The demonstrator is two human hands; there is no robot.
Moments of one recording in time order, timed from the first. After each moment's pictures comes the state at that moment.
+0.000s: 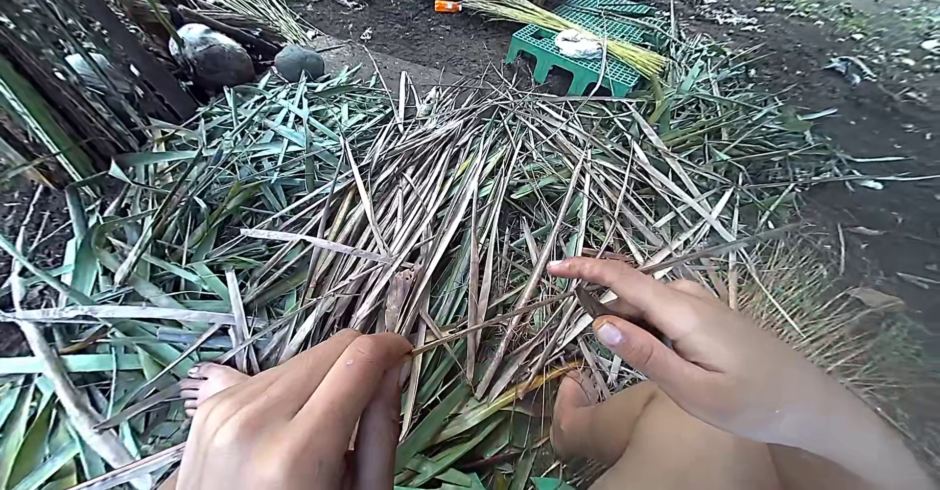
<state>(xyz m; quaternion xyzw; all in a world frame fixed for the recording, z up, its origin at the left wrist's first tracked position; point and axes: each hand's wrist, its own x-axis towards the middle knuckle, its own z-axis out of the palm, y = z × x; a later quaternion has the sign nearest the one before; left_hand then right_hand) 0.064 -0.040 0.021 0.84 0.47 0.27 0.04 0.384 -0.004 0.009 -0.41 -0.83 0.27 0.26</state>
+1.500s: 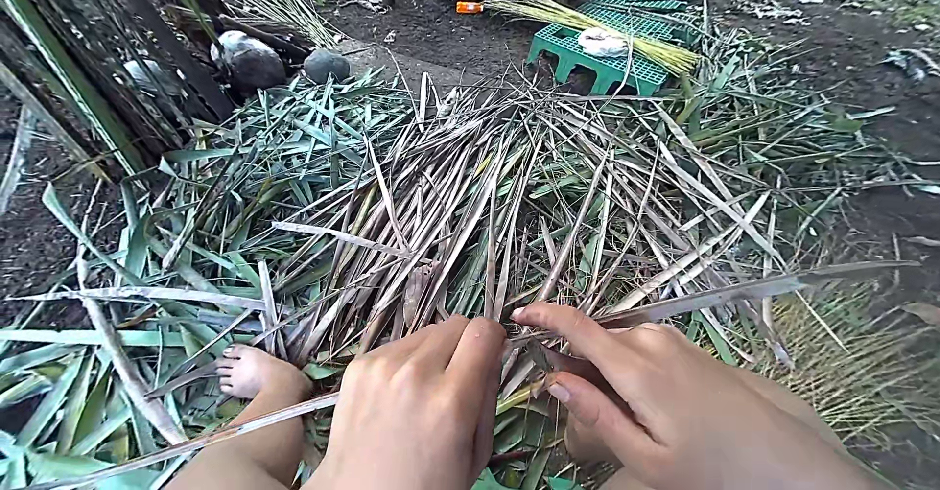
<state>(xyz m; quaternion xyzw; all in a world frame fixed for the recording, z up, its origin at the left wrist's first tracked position) 0.110 -0.036 0.006 0.85 0.44 0.29 -0.04 0.338 -0.028 0.007 -0.39 -0.88 0.17 0.21</state>
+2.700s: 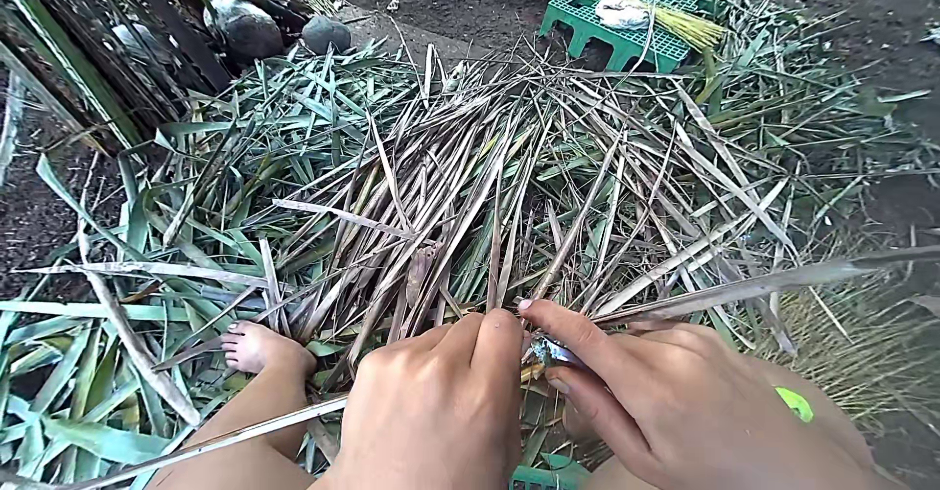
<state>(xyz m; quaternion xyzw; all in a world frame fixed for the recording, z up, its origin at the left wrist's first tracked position) 0.118 -0.045 0.007 0.85 0.46 0.26 -0.06 0.327 -0.040 0.002 -0.39 -0.89 0.01 0.21</state>
